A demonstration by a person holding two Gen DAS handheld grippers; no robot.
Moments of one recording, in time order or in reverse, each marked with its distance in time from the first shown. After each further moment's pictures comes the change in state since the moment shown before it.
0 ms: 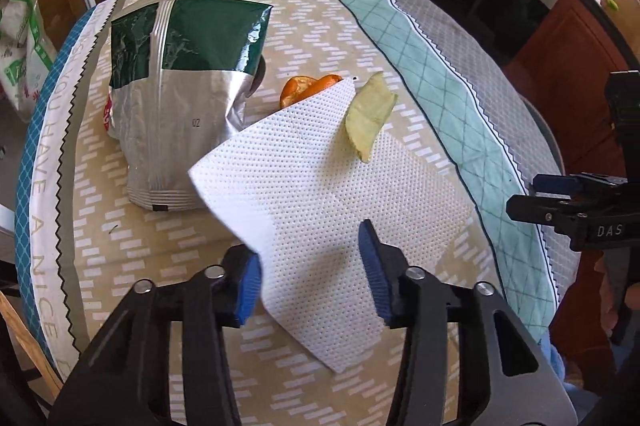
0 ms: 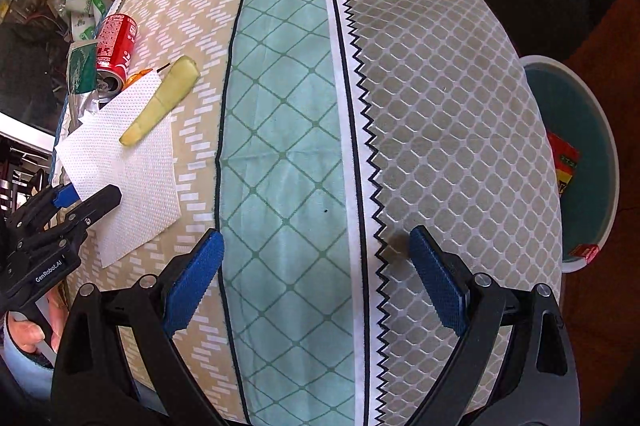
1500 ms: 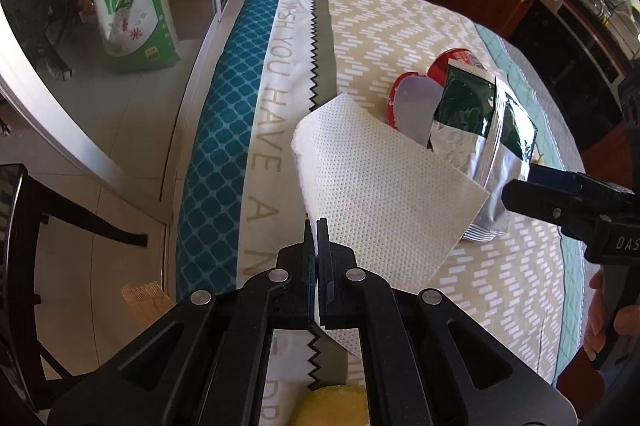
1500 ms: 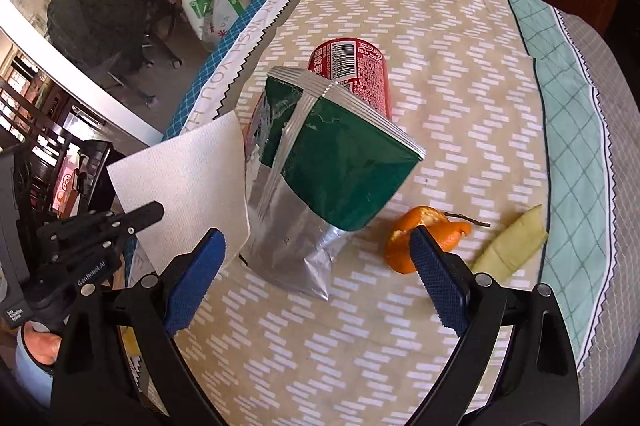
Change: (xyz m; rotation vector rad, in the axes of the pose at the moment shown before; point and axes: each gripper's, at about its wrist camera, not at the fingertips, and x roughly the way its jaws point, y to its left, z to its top) left arm -0.055 0.171 -0.016 -0.316 -0.050 0.155; right arm 0.030 0.203 0.082 -0.318 -0.084 0.228
